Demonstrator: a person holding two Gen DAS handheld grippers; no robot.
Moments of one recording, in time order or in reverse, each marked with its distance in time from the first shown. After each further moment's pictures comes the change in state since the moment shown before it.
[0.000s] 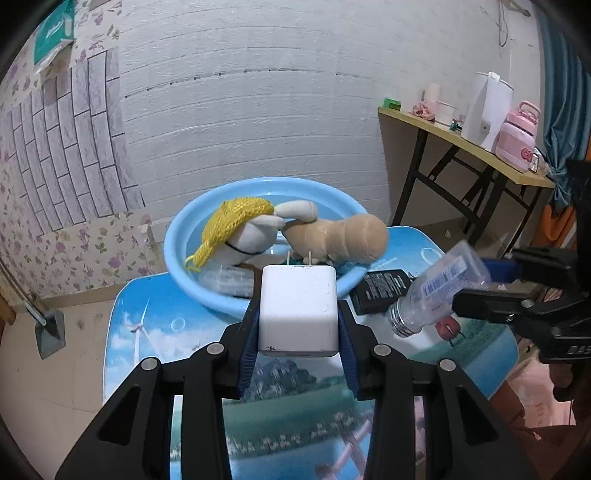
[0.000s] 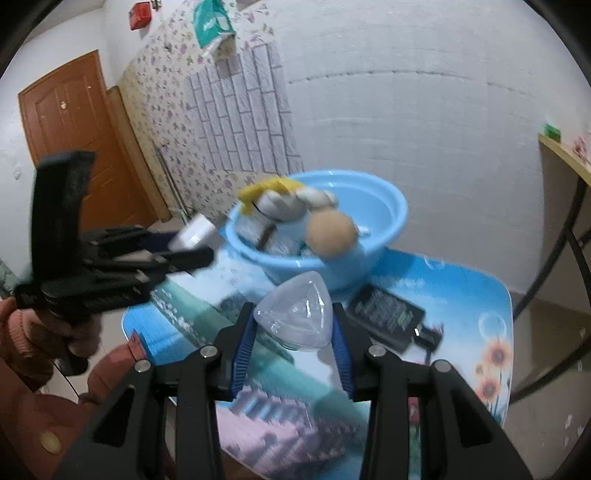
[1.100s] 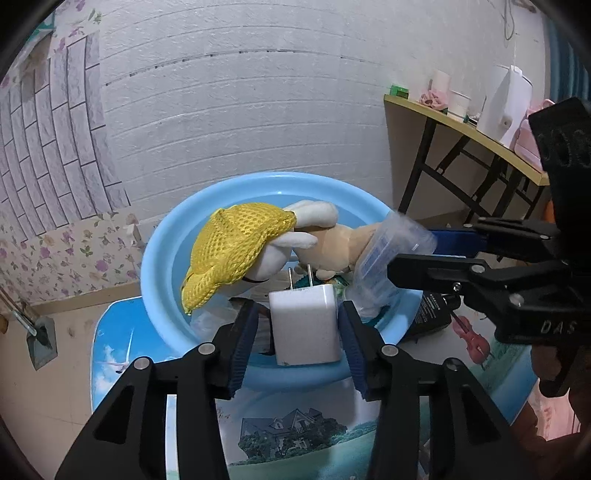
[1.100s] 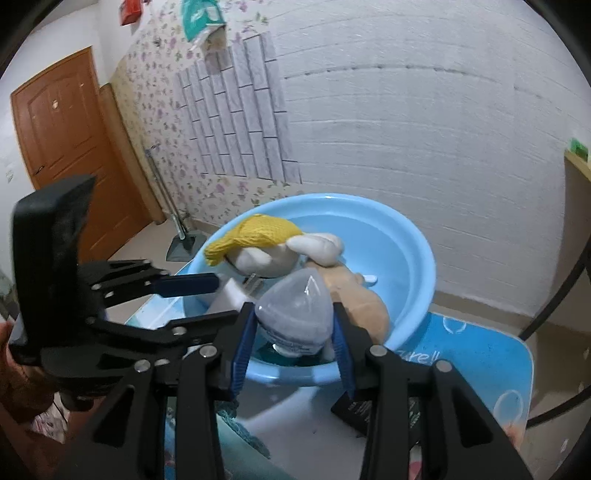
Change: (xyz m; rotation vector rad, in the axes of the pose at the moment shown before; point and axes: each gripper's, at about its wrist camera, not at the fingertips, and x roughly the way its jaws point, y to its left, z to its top) left arm 0.064 0.024 0.027 0.010 0.040 -0.033; right arm 0.085 -0.026 0.058 0.018 0.024 -0.002
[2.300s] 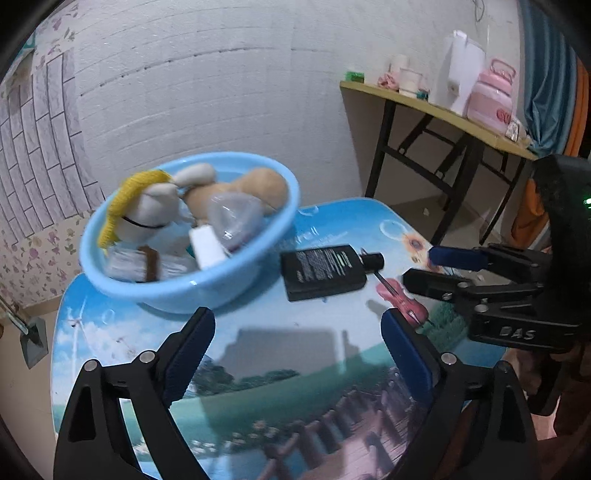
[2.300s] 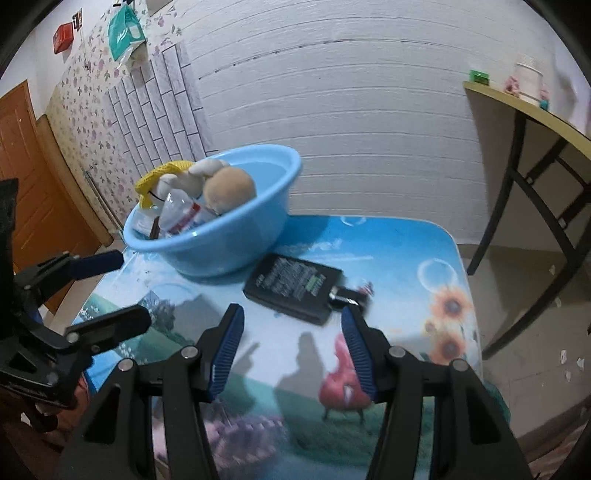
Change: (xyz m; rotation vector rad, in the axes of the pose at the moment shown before) left arm -0.019 -0.104 -0.049 0.057 0.019 -0.031; right arm -0.067 -0.046 -0.106 0.192 -0.002 -0.220
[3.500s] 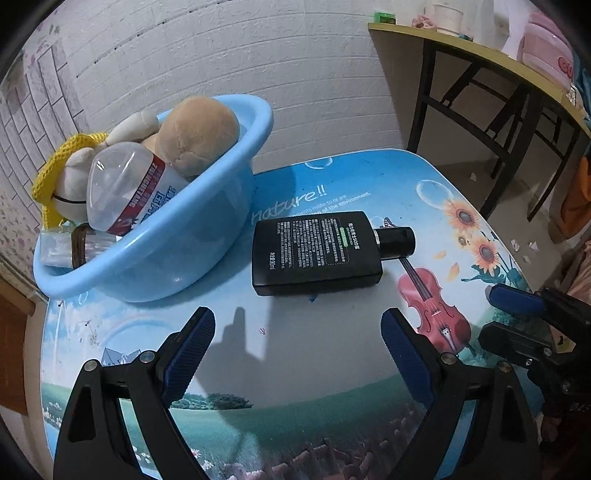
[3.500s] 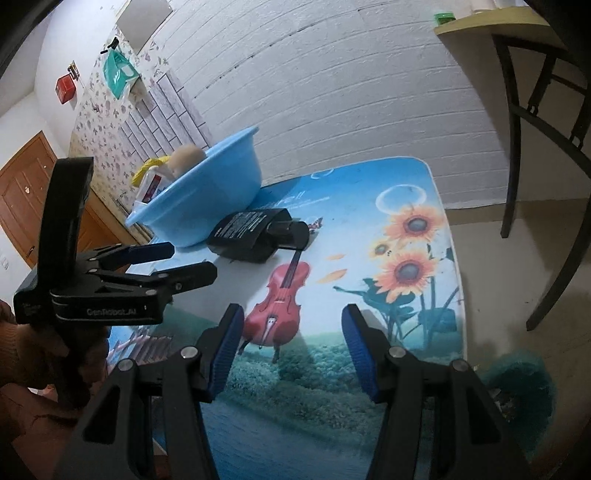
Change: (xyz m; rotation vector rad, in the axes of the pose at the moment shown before) left arm 0.095 -0.049 0.013 -0.020 0.182 0.188; right arm 0.010 -0.093 -0.063 0.136 -0.021 0.225
